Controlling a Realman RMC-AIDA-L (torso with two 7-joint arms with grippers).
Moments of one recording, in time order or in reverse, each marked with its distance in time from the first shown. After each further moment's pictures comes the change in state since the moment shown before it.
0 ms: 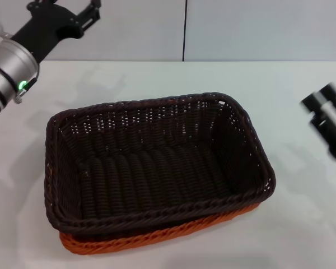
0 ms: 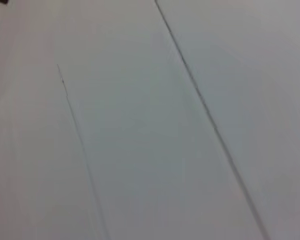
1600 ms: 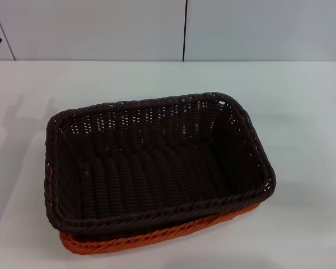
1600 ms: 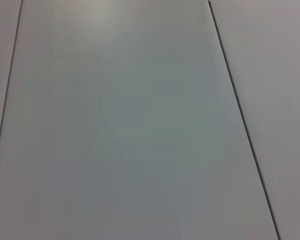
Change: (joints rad) left arm 0.193 -0.010 0.002 -0.232 -0.432 0.422 0.069; right arm 0.227 -0.007 0.264 -0.144 0.371 0.249 -0.294
